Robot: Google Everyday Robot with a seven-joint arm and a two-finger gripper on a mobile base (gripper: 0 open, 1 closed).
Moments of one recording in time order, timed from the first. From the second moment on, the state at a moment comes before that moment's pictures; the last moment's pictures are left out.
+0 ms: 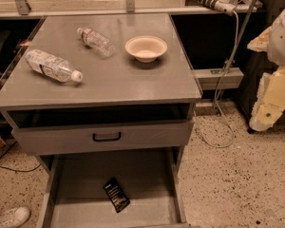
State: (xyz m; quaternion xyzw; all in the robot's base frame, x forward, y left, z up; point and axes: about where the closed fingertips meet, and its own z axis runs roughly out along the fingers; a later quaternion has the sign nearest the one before) arm 0.438 -0.217 0.976 -0.60 0.78 -0.03 0.16
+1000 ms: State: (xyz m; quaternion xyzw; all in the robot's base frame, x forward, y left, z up) arm 0.400 -0.182 0.935 -0.61 0.78 0.00 0.15
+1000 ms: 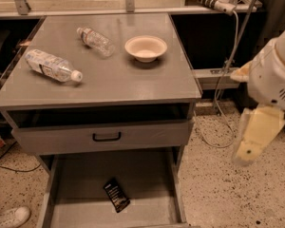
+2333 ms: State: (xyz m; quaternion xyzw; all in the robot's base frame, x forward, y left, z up) arm 0.374 -0.121 0.838 -0.60 0.79 0.07 0.12
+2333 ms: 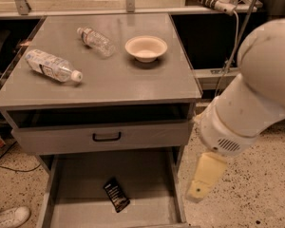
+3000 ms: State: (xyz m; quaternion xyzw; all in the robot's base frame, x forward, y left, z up) arm 0.403 -0.064 0.750 -0.58 0.80 0.08 0.14
